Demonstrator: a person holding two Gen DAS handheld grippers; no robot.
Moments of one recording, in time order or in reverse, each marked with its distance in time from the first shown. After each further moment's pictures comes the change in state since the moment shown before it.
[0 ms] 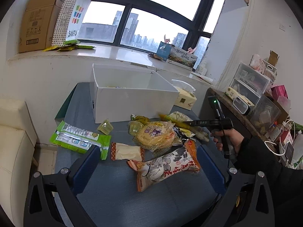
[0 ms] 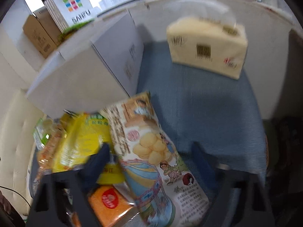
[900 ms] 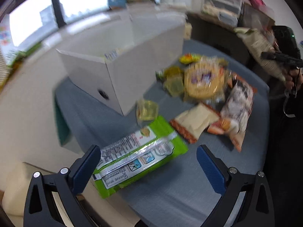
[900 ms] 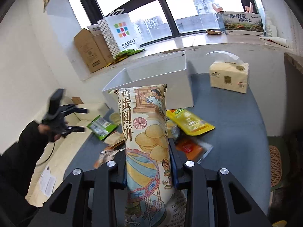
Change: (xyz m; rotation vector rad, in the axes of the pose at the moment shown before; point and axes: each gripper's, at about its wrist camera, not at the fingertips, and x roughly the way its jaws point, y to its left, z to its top) left arm 0.127 0.111 0.047 0.613 0.481 -0.109; right arm -0.147 0.093 -0.114 -0.094 -0.298 0.195
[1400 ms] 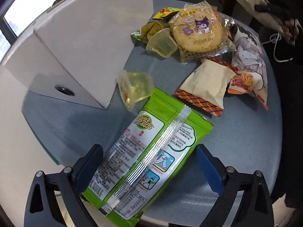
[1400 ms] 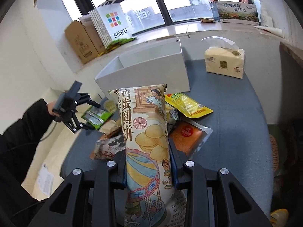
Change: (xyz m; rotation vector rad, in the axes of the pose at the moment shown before) left arm 0.066 0.008 0.008 0.294 0.194 -0.100; right arm 0.010 0.005 -0.011 0.030 0.089 -0.077
